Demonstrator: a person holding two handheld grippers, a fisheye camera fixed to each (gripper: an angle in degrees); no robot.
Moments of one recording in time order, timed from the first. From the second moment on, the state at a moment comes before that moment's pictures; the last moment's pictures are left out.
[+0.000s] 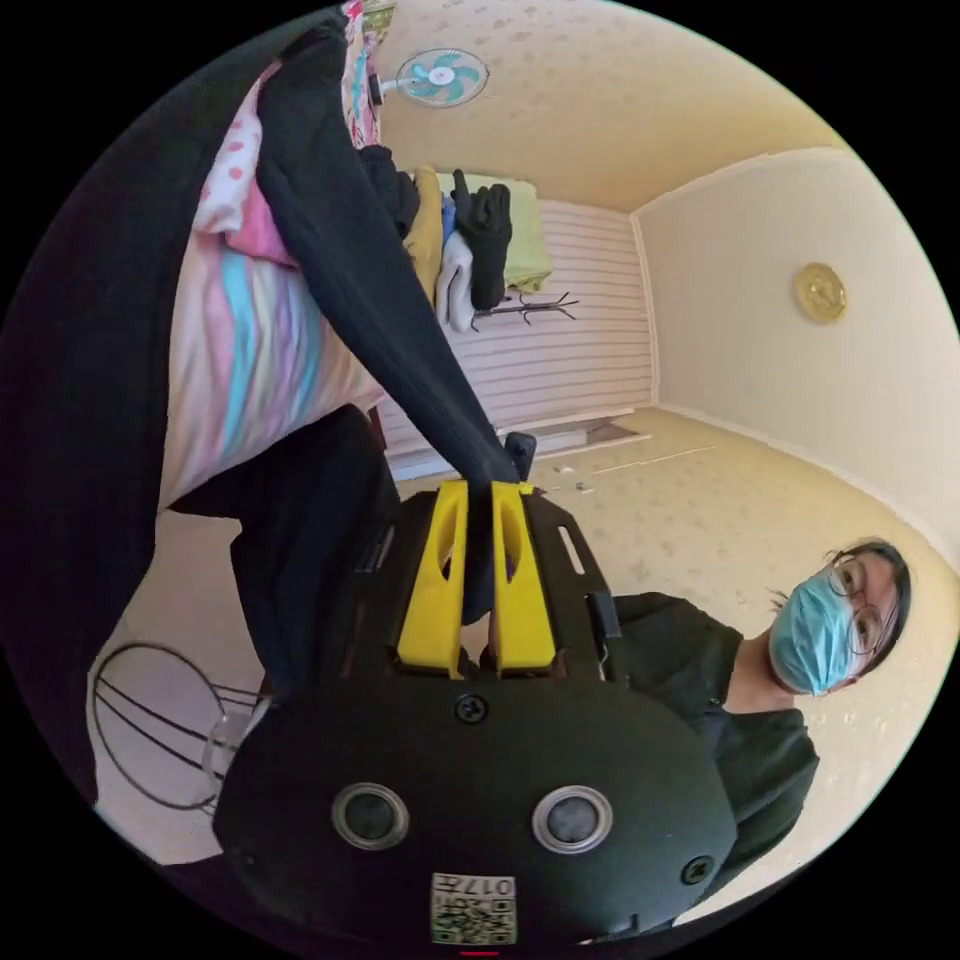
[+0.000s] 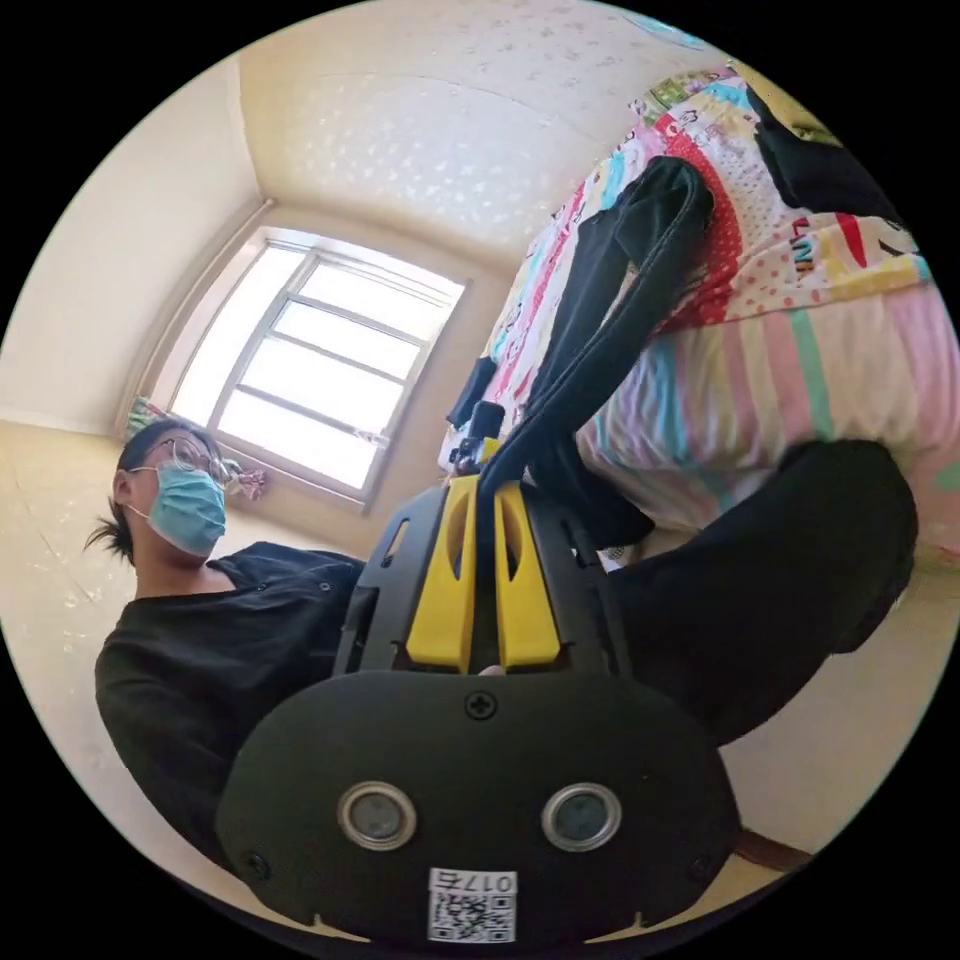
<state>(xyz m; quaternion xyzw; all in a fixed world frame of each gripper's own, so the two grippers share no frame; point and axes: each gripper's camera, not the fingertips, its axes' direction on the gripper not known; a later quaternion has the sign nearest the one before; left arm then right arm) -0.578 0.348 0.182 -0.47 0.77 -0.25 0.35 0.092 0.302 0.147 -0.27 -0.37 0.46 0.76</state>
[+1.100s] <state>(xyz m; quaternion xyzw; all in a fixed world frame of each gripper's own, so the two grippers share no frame) -0.517 0.276 0.173 -0.43 0.72 -0.24 0.49 0.131 0.327 0.698 -0.41 -0.04 0.34 0.84</state>
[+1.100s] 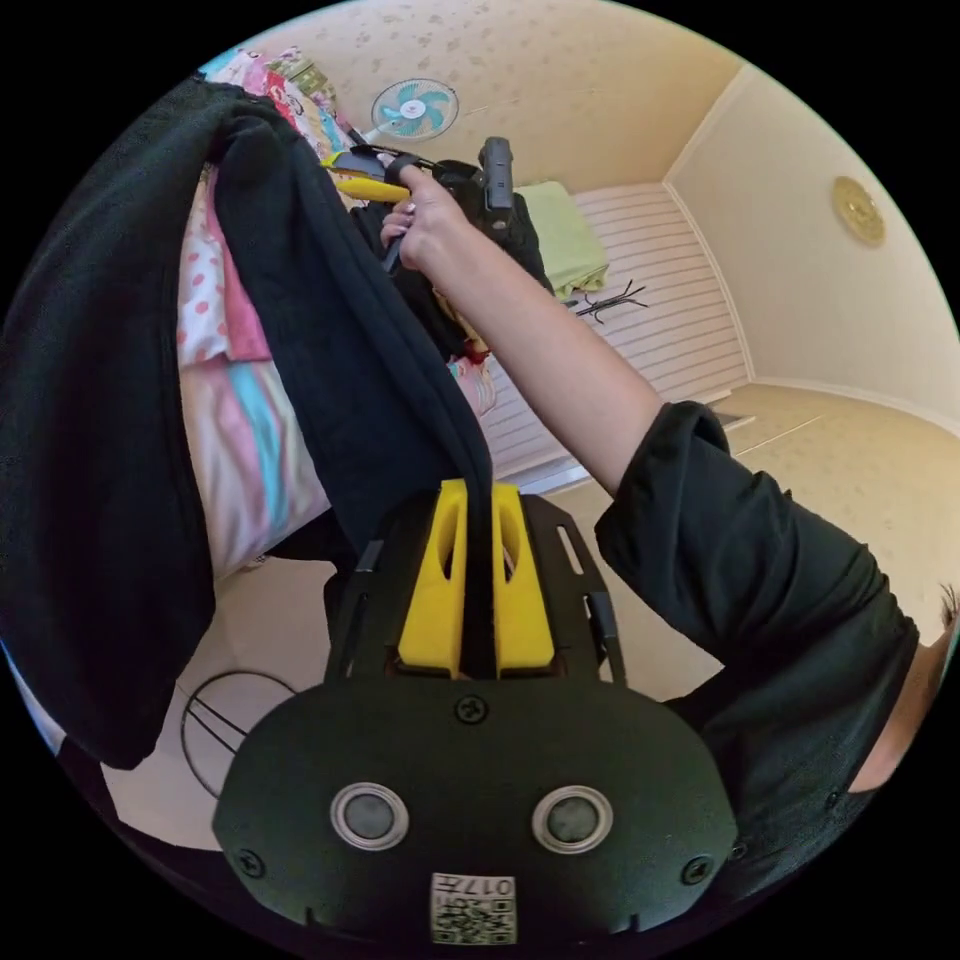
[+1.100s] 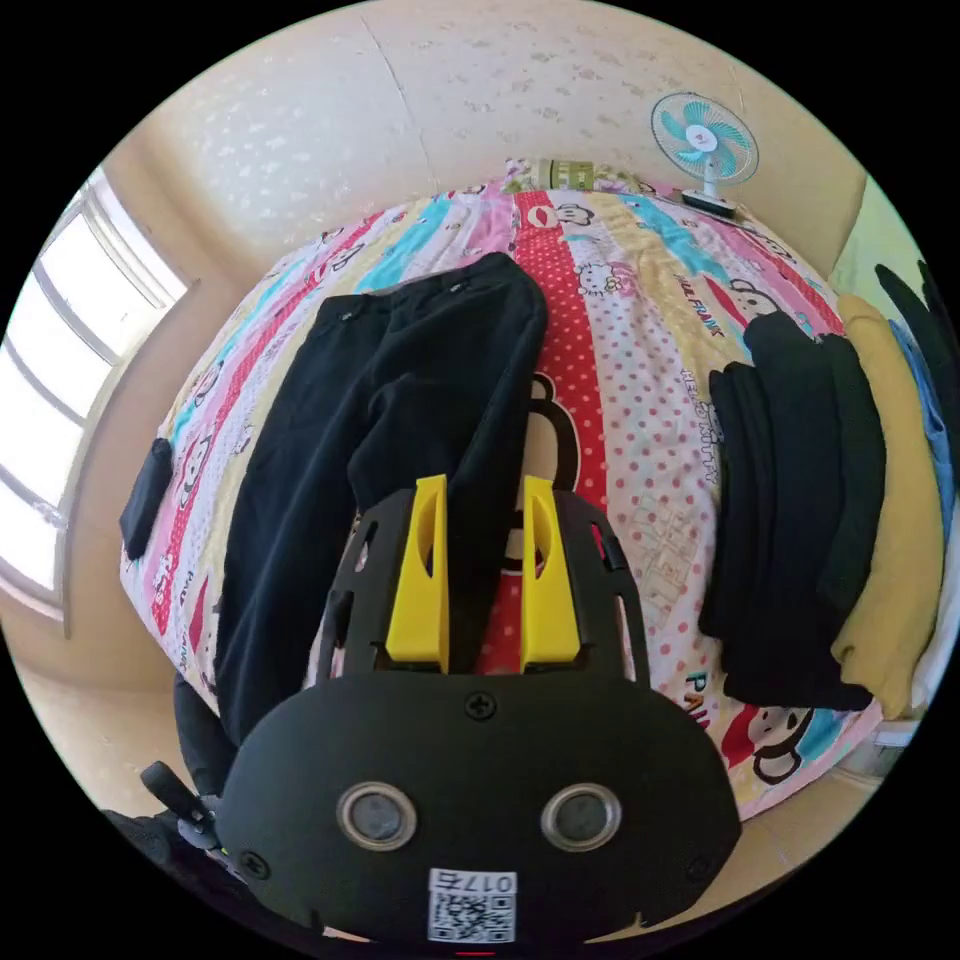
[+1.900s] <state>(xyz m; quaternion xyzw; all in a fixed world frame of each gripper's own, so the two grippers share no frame) -0.690 0.283 0.189 -0.44 0.56 -0.30 0.64 -0.036 0.360 0.612 -0.25 -0.35 0.29 0.85</state>
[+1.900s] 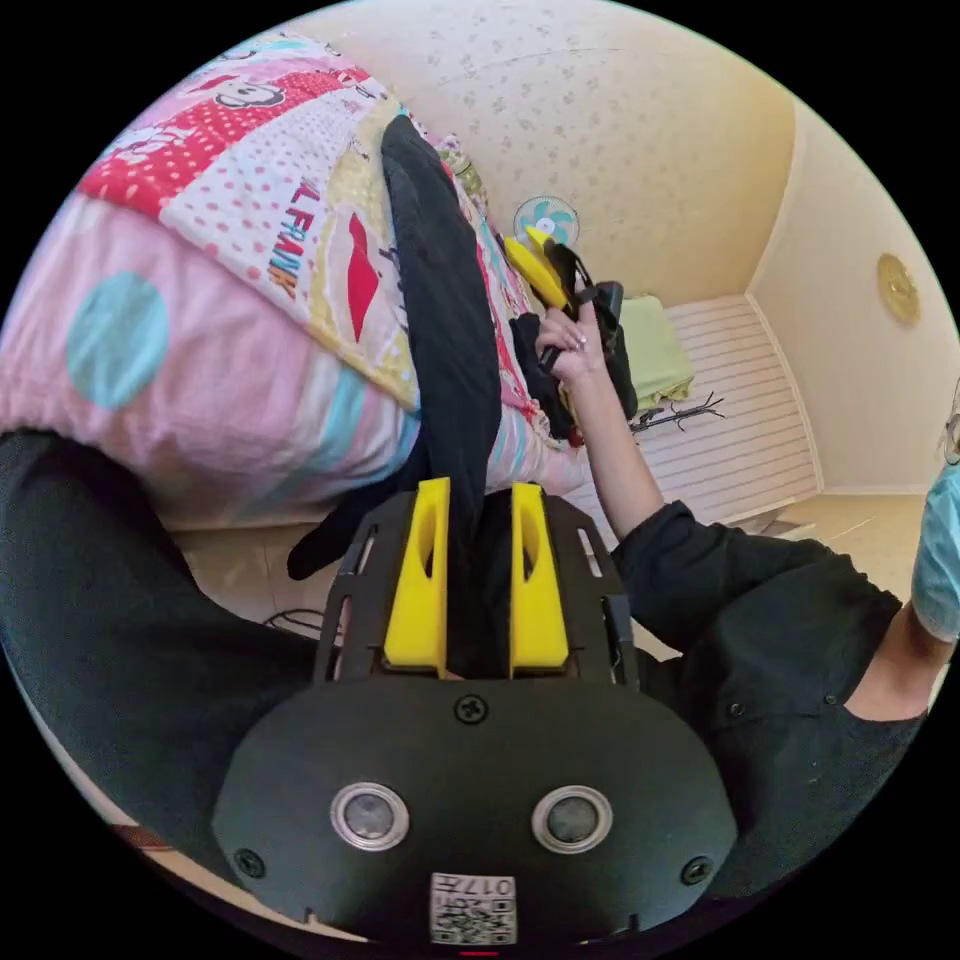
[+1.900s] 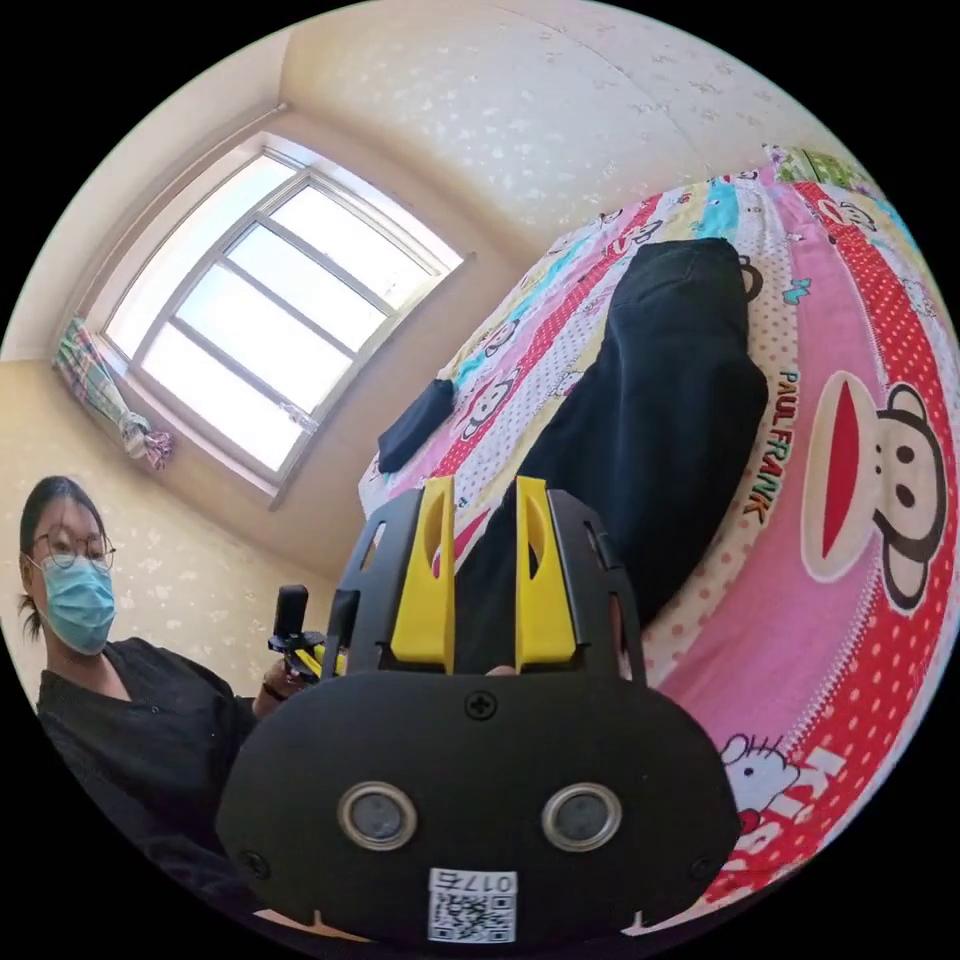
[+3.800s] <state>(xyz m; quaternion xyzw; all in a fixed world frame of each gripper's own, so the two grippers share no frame) -0.594 0.209 0.394 -0.41 0.63 -0.35 0.56 0.062 0.371 0.693 -0.22 -0.48 0.43 0.73</state>
